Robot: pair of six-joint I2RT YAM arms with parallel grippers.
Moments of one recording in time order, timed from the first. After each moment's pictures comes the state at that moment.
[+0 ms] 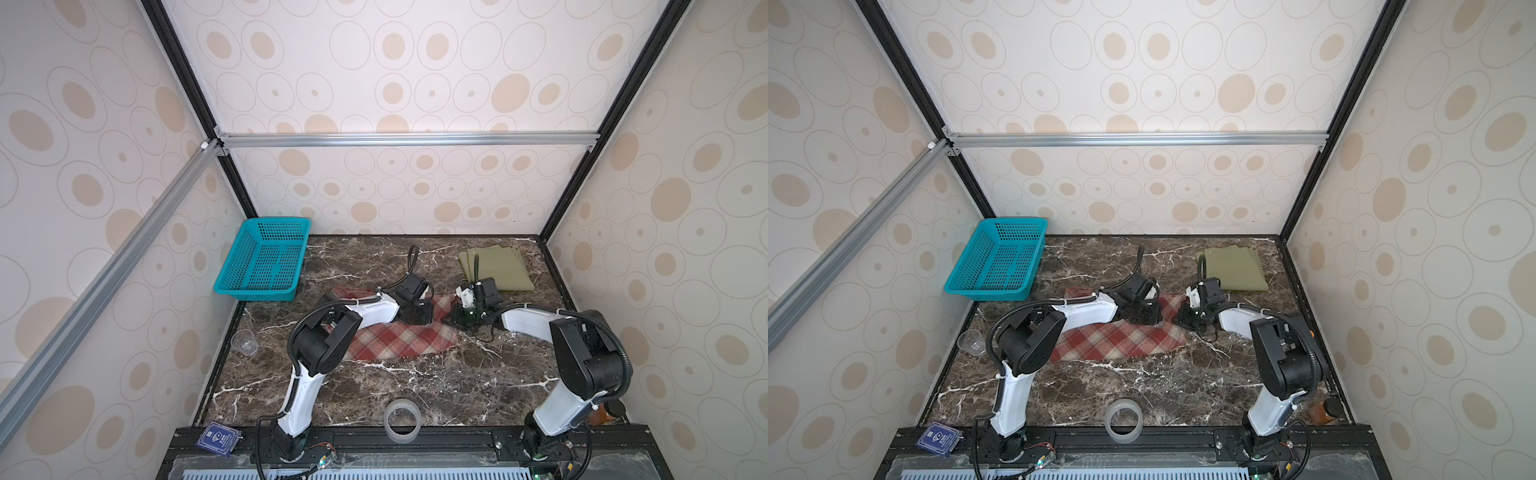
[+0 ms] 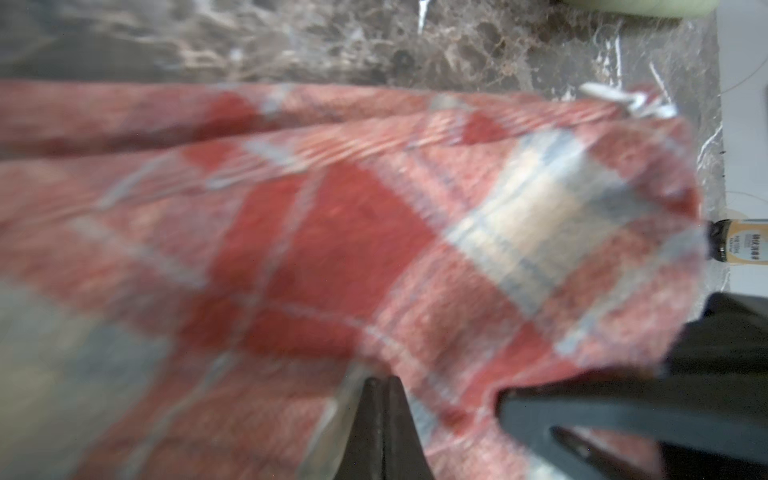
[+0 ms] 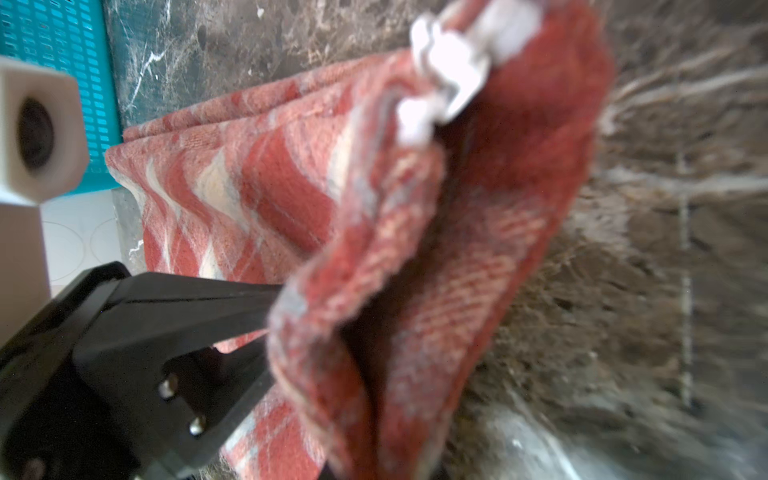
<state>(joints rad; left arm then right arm) -0.70 2.07 1.37 -0.24 0.23 -0.59 0.30 1.68 0.88 -0.19 -0.47 0.55</state>
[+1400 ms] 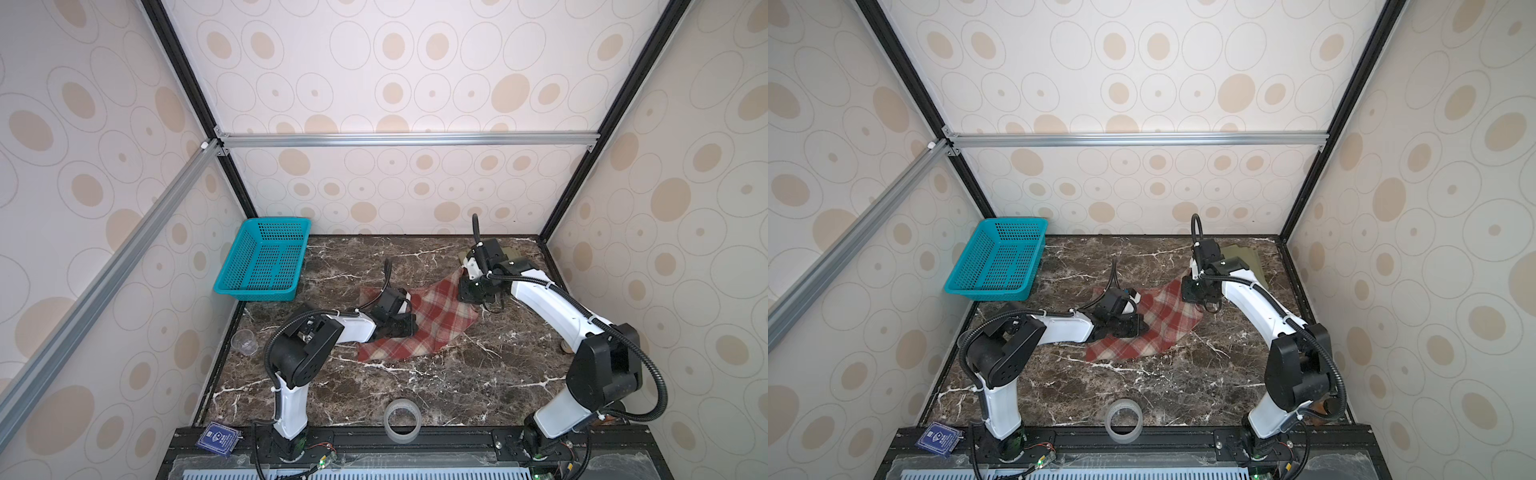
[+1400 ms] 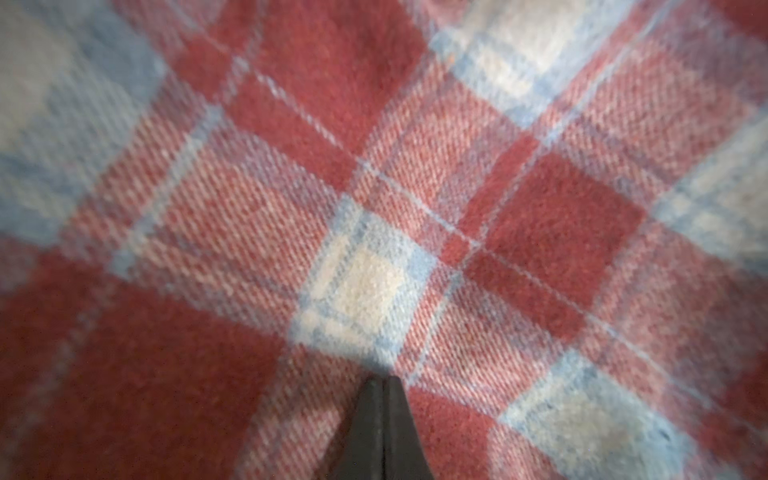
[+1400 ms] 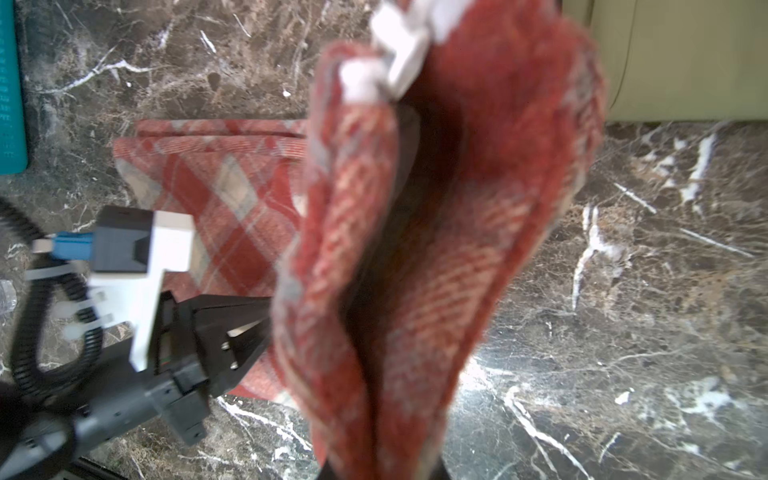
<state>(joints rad) -0.68 1.93 0.98 0.14 0.32 -0.67 0.35 1.62 1.39 -0.89 -0.15 0.38</state>
